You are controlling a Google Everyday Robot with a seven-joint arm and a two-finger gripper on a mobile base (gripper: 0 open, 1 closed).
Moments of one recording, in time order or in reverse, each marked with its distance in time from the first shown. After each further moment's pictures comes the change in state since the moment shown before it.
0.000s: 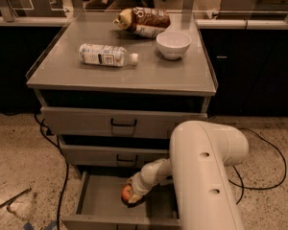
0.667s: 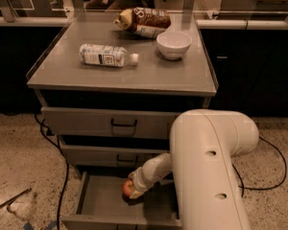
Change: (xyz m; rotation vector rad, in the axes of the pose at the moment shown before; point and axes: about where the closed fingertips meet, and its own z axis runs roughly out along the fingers) arm -0.017 -0.004 -0.056 0.041 0.023 0.001
